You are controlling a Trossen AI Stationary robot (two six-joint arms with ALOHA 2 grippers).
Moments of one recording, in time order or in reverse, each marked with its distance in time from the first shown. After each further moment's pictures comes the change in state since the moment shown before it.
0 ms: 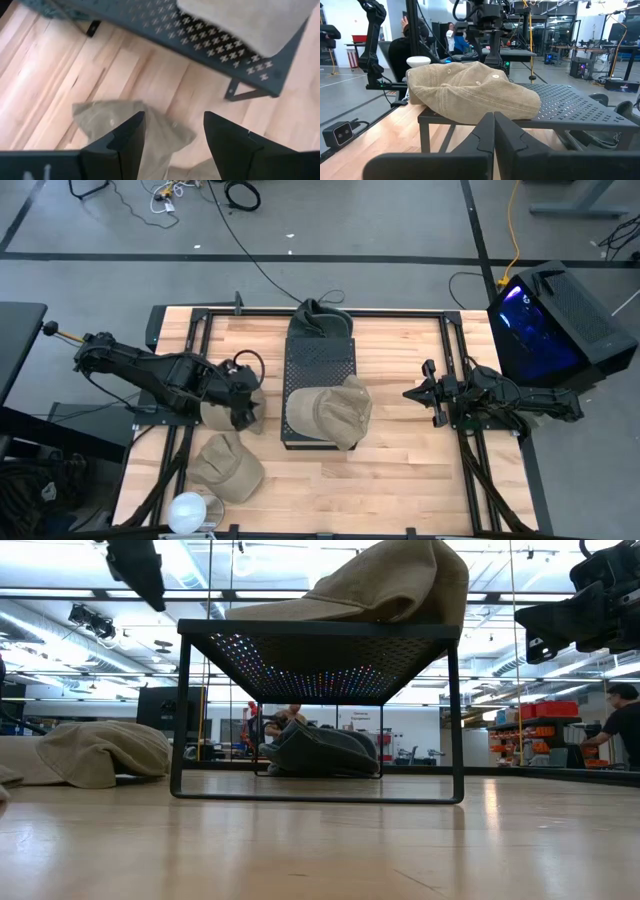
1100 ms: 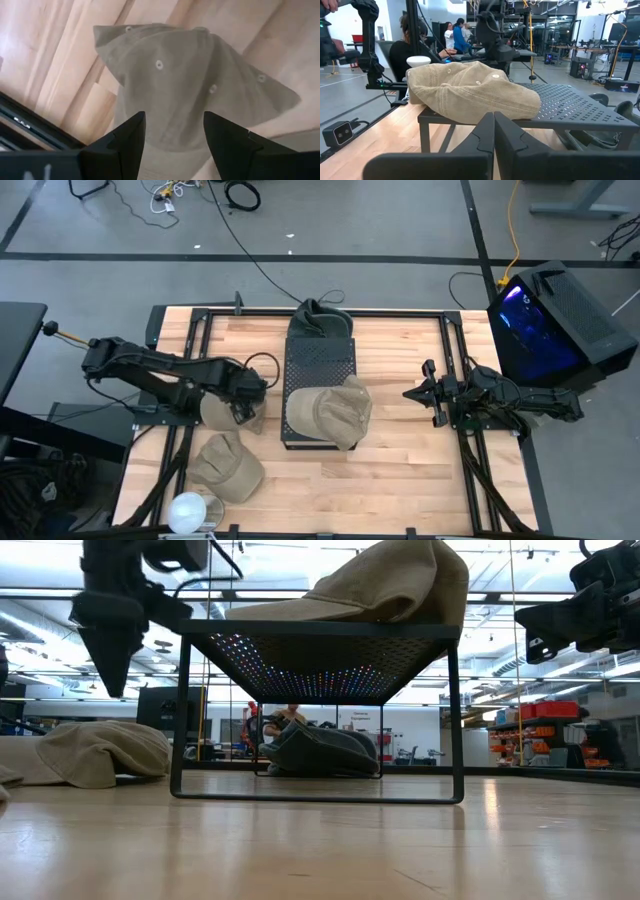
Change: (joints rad) left arm 0.206 0.124 -0.230 -0.047 0.126 0.072; right arm 0.000 0.000 0.000 0.000 0.000 0.000
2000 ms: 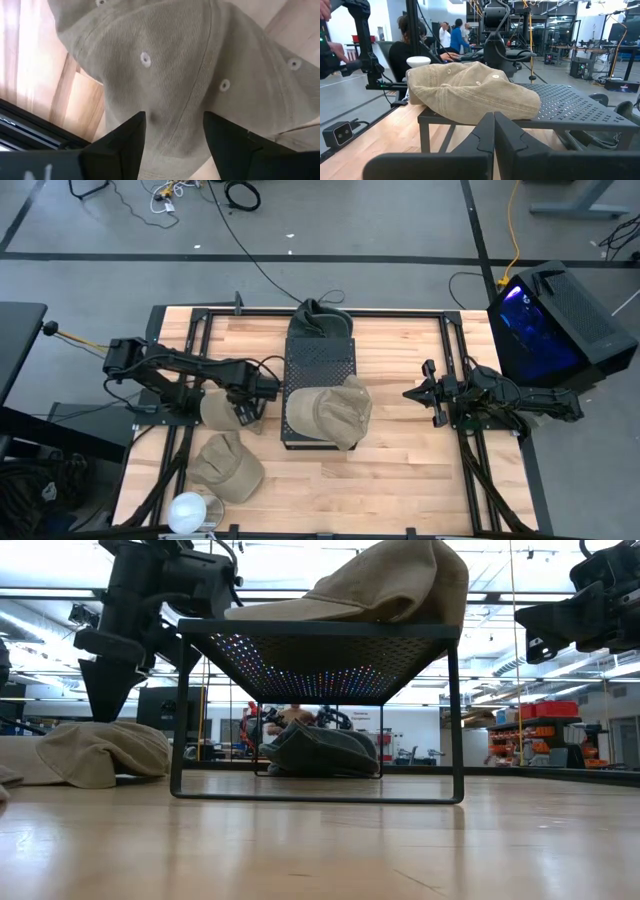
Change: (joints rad) left arm 0.068 0.192 0.001 -0.001 0.102 0.111; right arm 0.000 0.000 0.000 0.000 0.000 0.000
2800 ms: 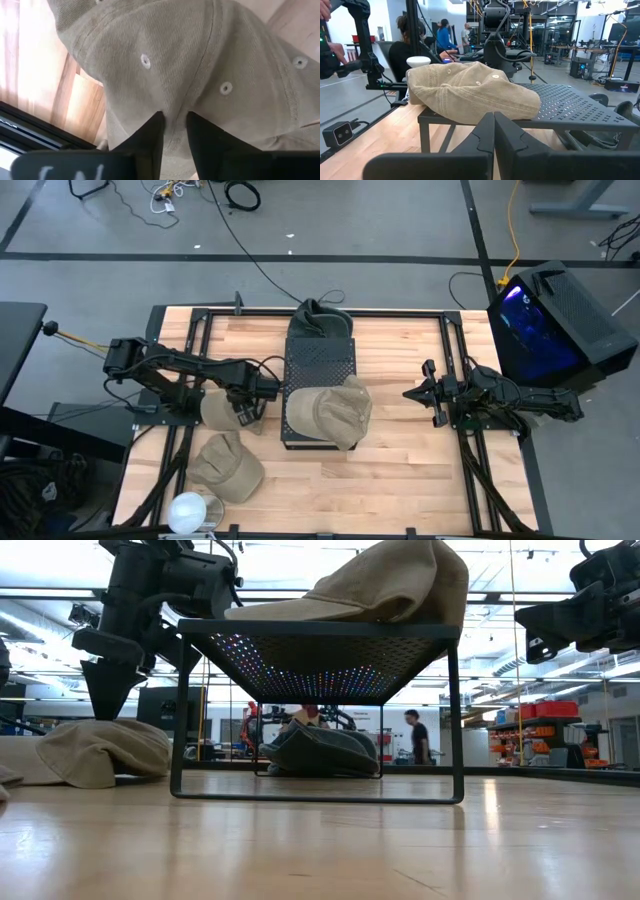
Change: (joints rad) left arm 0.000 0.001 0.000 0.001 0.000 0.020; right arm 0.000 0.000 0.000 0.000 0.000 0.000
